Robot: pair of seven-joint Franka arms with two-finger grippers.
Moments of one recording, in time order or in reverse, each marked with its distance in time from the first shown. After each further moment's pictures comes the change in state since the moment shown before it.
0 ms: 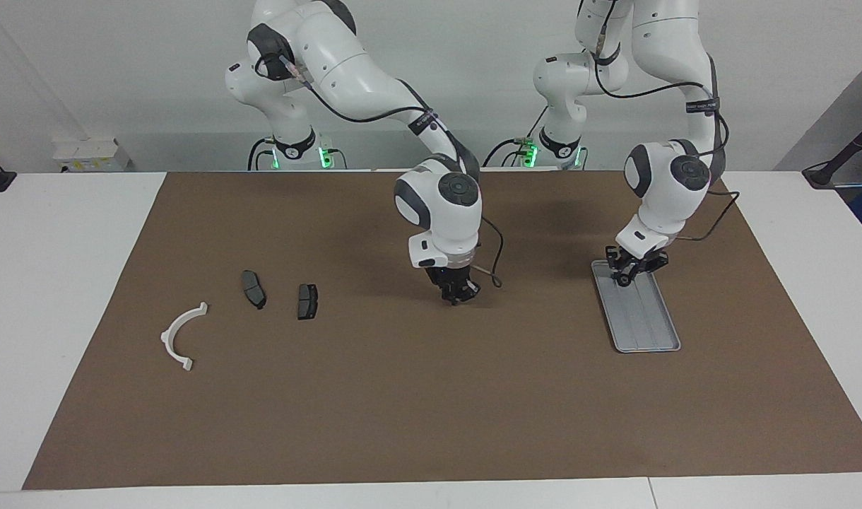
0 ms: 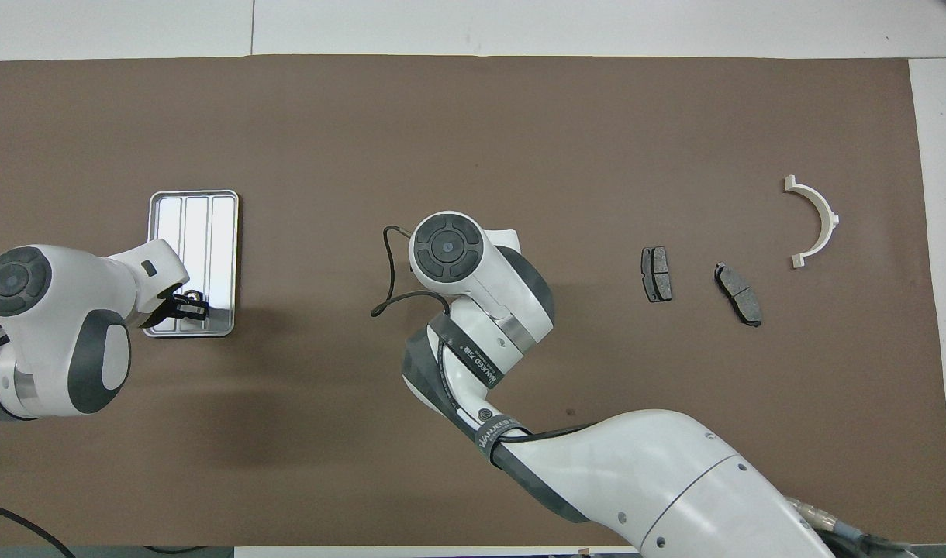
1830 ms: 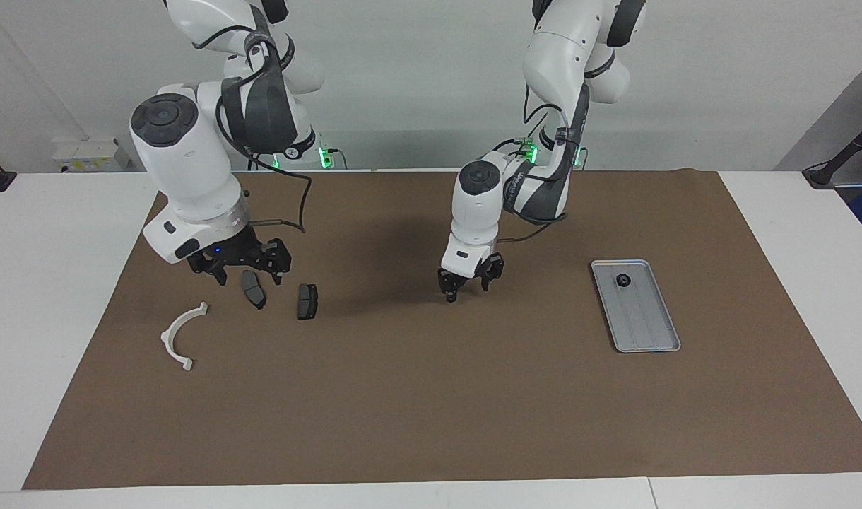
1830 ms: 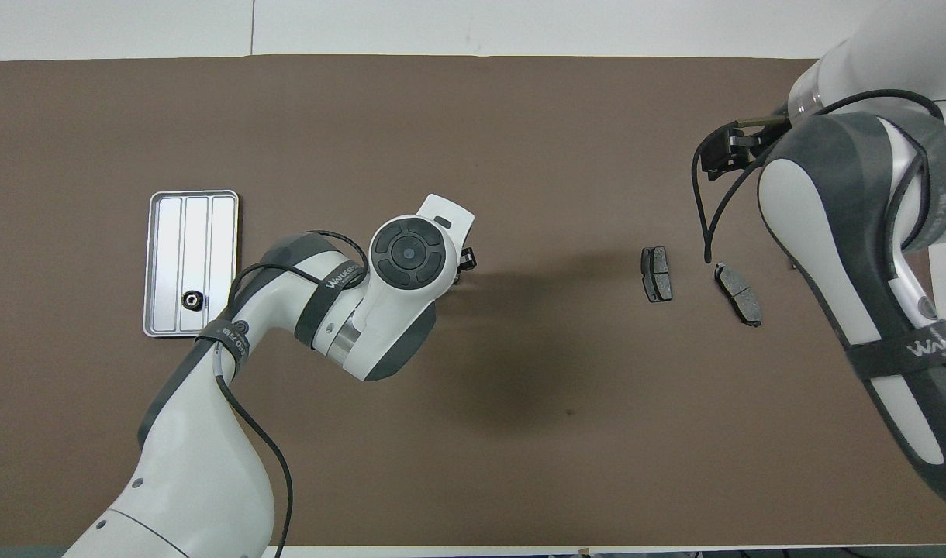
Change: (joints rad) left arm -0.635 0.311 -0.015 0.494 0.040 -0.144 -1.145; right arm -0.532 -0.302 -0.010 0.155 0.037 -0.520 -1.253
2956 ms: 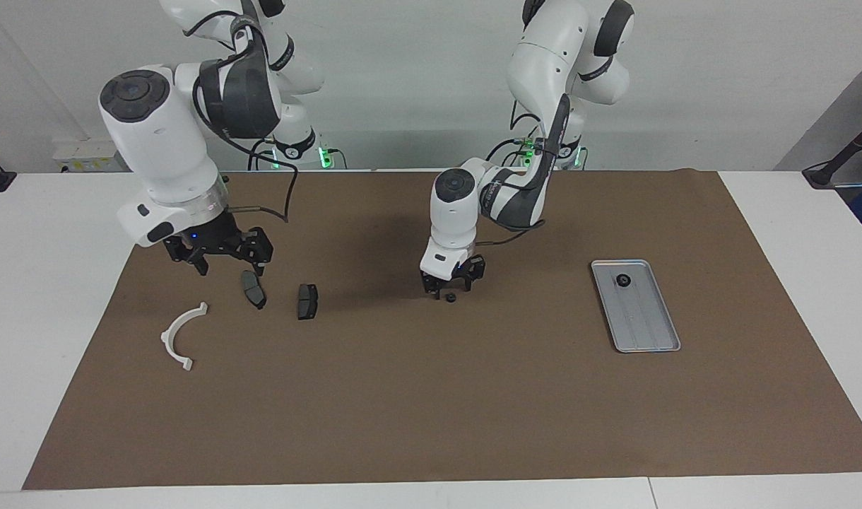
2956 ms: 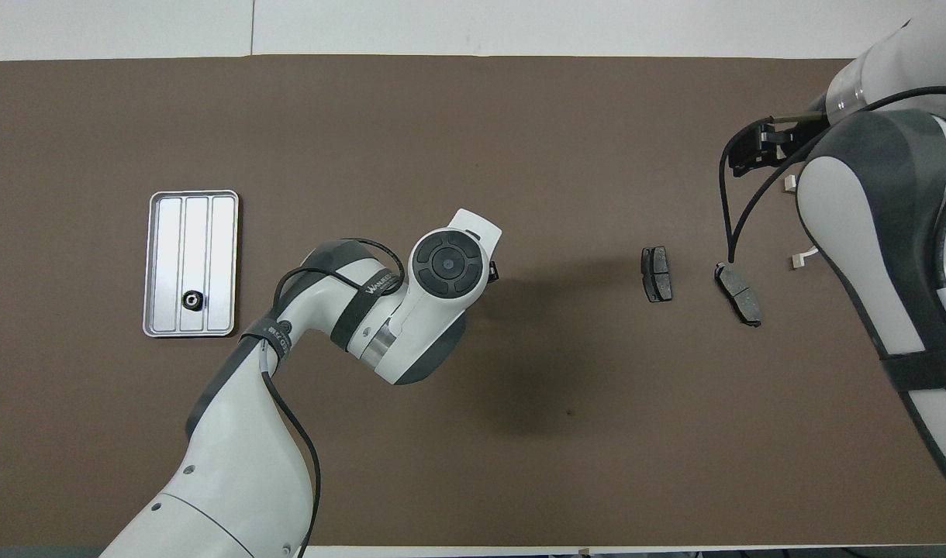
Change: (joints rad) left arm -0.045 0.075 0.001 0.053 -0.002 -0.006 -0.016; right arm -0.026 -0.077 0.003 -0.044 0.002 -0.003 -0.005
